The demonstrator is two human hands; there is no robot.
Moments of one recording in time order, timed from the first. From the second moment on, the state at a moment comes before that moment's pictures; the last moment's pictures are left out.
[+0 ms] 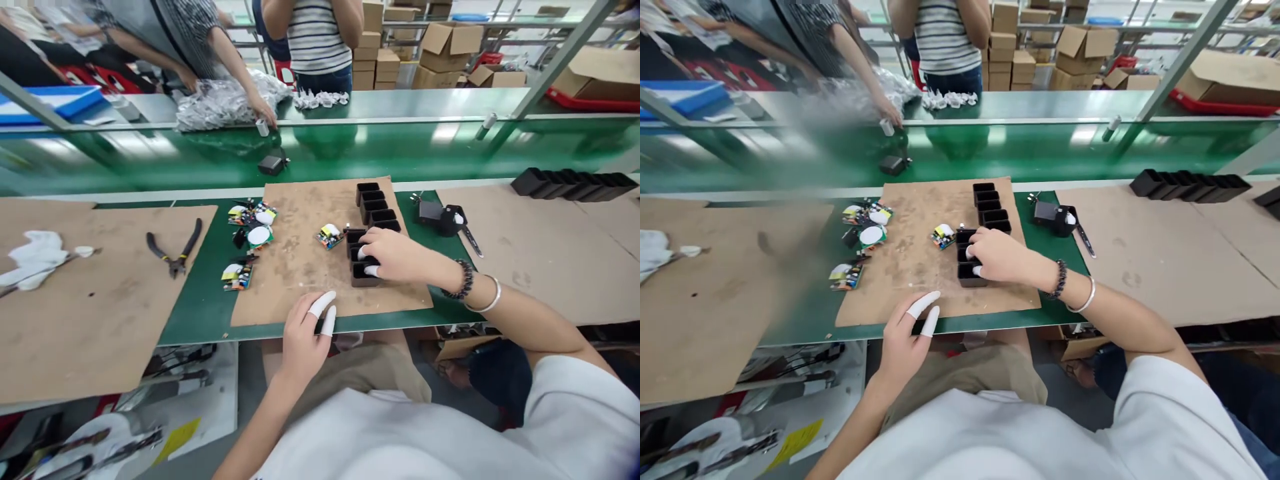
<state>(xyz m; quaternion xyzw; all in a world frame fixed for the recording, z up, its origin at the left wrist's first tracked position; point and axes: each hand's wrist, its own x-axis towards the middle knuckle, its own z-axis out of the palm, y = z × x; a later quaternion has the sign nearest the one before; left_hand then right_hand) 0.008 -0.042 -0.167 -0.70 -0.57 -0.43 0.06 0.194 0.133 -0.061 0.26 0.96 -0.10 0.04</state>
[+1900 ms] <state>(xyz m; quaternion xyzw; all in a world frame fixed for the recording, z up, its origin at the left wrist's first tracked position) 0.056 -0.004 -0.126 -0.62 -0.59 -0.48 -0.18 0.267 0.071 -0.113 0.43 0.54 -0.53 -0.50</state>
